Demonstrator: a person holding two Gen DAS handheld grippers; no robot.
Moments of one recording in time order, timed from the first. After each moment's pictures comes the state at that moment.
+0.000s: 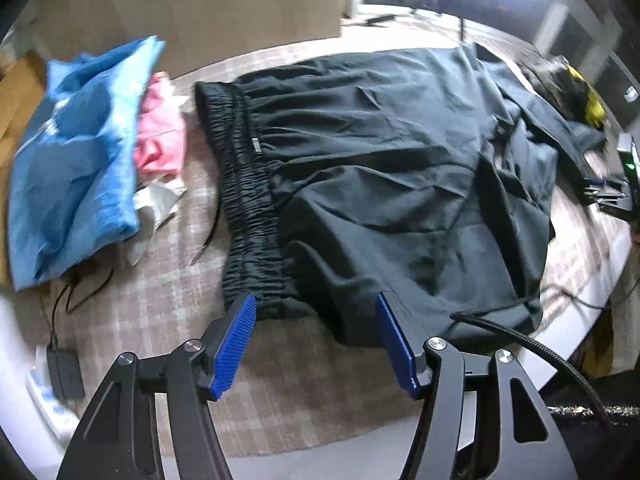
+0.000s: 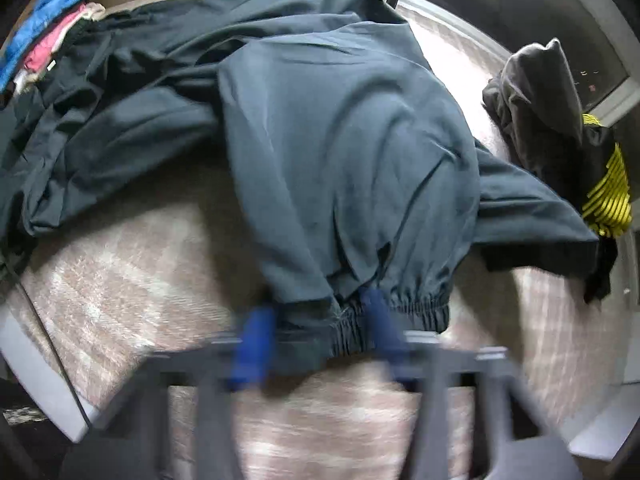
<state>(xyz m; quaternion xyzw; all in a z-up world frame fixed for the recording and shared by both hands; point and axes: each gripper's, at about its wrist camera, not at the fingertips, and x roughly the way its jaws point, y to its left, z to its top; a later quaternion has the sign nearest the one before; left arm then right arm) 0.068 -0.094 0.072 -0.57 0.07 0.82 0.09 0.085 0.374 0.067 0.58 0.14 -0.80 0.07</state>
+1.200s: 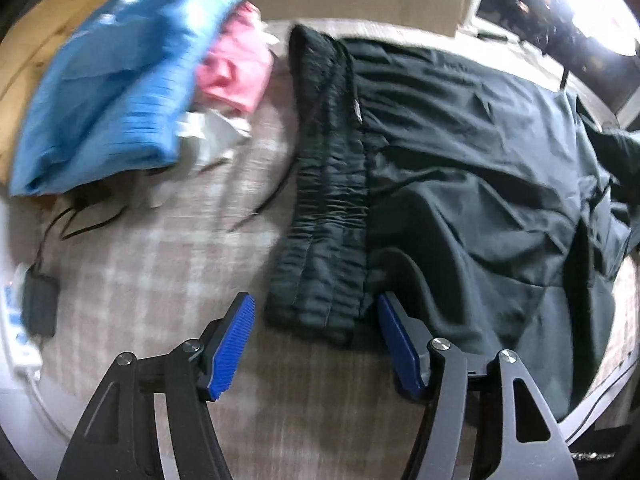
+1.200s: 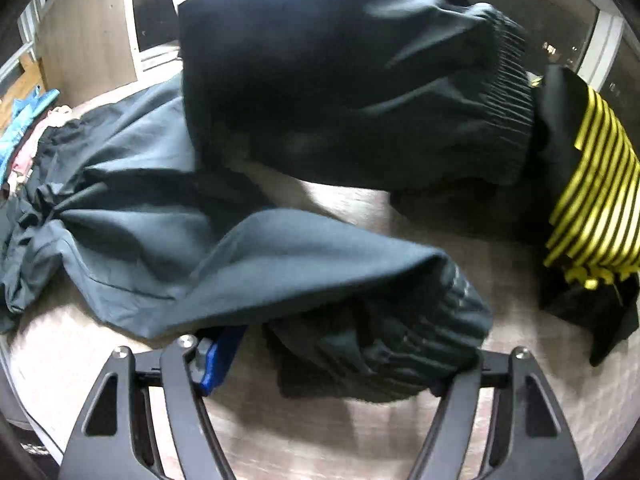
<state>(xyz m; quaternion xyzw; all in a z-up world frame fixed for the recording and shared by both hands) 0.039 -0.126 0.017 -0.59 0.00 0.81 -0.01 0.002 0.521 0.046 0.51 0.04 -0.85 0.10</state>
